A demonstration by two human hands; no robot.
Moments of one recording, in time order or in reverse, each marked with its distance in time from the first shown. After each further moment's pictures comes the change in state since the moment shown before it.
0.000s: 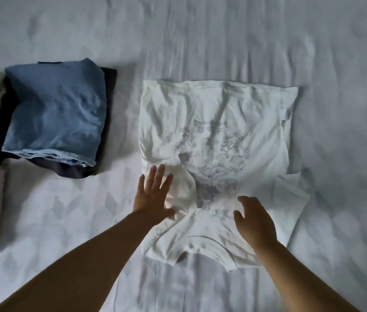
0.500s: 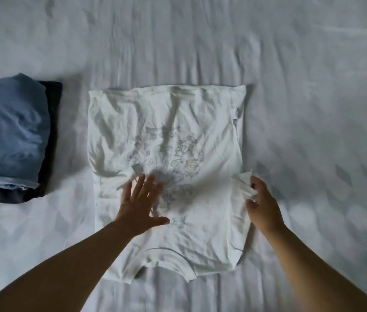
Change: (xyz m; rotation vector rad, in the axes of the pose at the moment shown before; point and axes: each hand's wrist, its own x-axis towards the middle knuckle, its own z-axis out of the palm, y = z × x) left_hand 0.038 0.065 0.003 -0.042 0.016 0.165; right_hand 0.039 0.119 -0.047 0.412 0.193 0.123
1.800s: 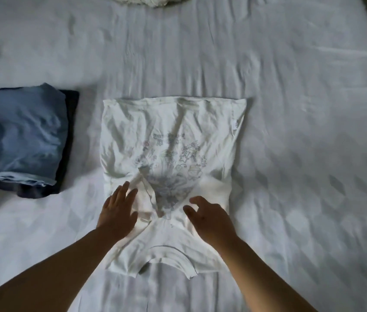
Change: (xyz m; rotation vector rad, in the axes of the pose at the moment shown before) left_hand -0.050 -0.025 -0.018 -0.111 0.108 -0.248; right_hand -0.061 -0.102 0.029 -0.159 -0.355 -0.283
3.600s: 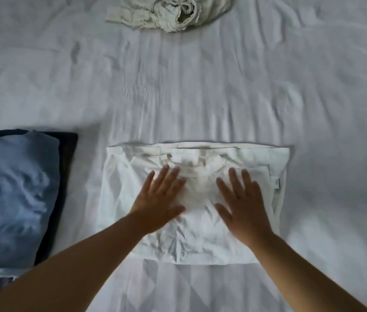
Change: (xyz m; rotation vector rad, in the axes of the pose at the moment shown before) left_hand 0.223 0.006 -0.044 0.255 0.289 0.468; right_hand 0.219 0.030 -0.044 -0.544 0.402 -0.293
